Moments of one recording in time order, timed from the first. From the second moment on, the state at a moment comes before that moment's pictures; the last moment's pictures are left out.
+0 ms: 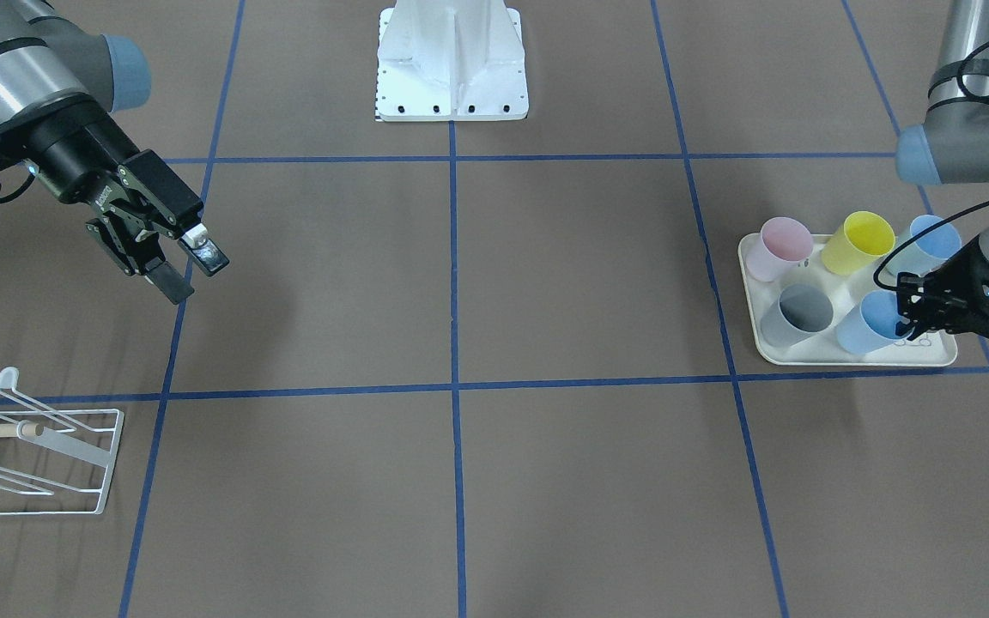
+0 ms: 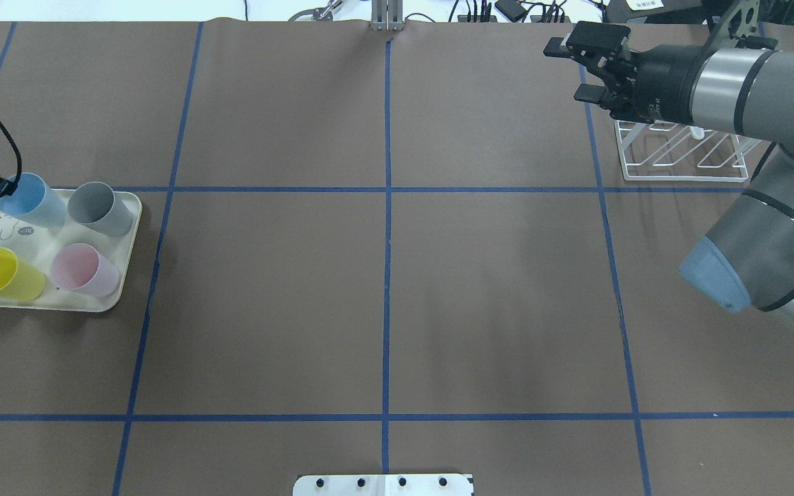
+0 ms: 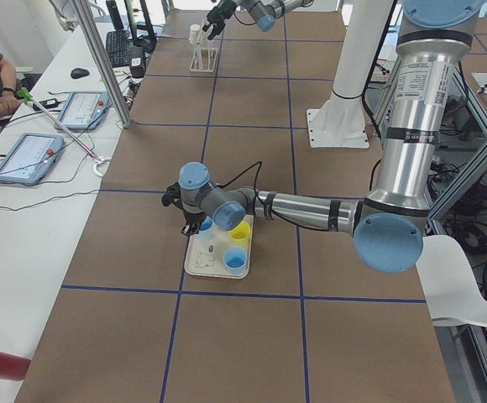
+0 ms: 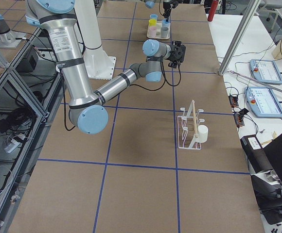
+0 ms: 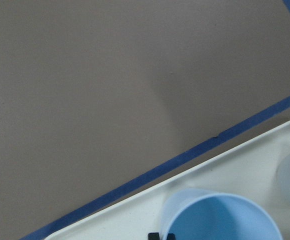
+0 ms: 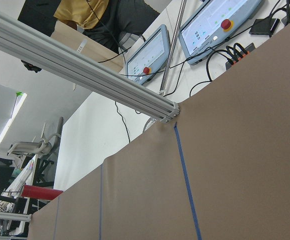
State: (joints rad) left arm -1.16 -1.66 -1.54 -2.09 -2.23 -0.20; right arm 0.89 -1.28 1.84 -0.56 1.80 1.69
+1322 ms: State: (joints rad) left arm -1.32 -1.88 -1.61 -2.39 -2.23 -1.16; right arm 0.89 -1.28 1.84 -0.56 1.80 1.69
